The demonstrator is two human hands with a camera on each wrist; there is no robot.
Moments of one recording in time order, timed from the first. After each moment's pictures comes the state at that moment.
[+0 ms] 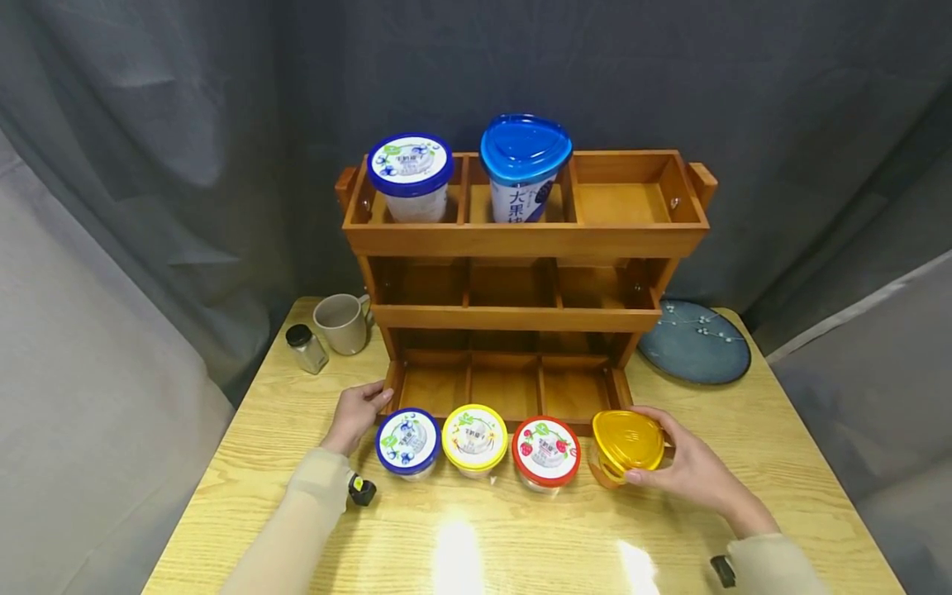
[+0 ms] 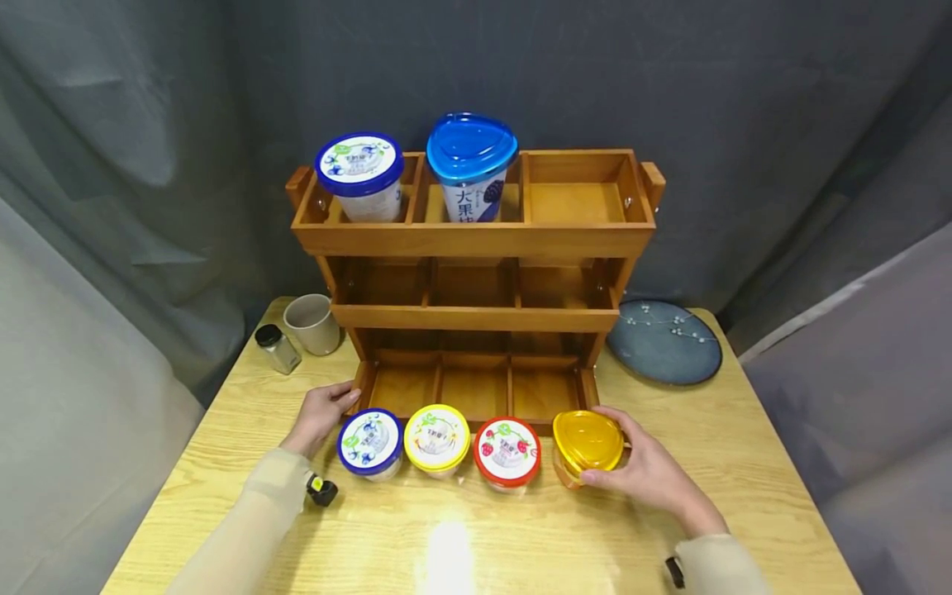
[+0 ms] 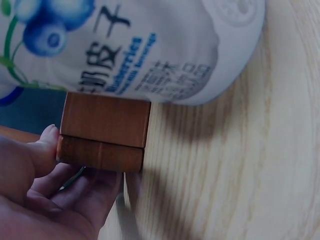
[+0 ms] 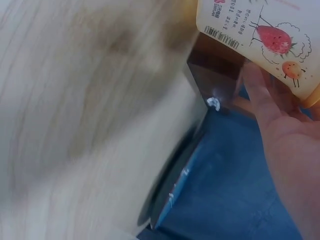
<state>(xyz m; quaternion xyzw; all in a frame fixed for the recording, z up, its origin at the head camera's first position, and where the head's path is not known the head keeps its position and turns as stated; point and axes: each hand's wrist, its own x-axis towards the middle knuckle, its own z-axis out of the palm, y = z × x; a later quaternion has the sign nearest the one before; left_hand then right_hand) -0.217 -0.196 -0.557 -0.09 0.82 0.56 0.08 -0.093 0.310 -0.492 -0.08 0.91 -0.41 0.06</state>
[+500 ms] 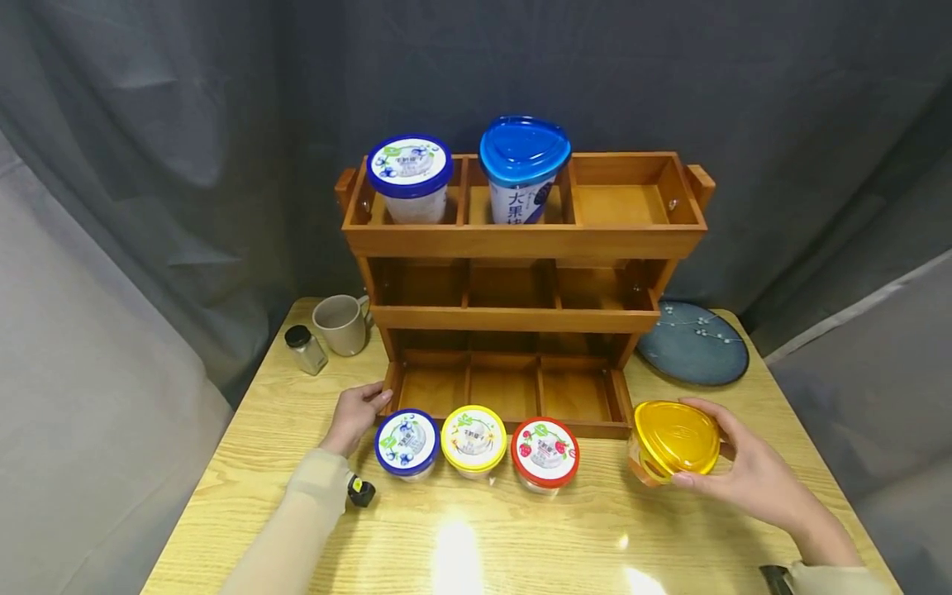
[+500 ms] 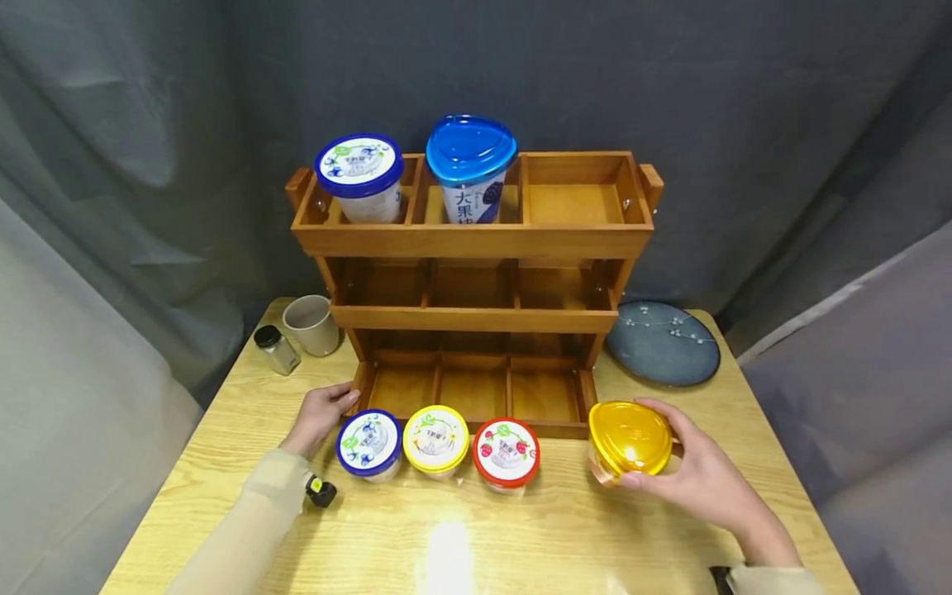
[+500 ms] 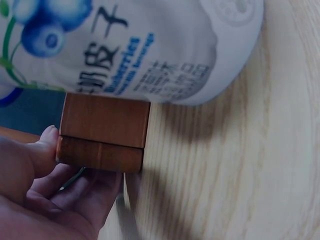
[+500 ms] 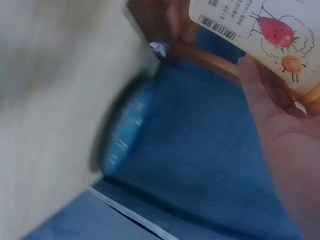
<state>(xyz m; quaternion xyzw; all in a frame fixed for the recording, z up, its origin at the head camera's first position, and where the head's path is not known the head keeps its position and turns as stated) -0.217 -0.195 -0.557 -0.09 0.82 0.56 0.08 -0.066 0.334 -0.428 -0.10 0.91 -0.39 -0.01</state>
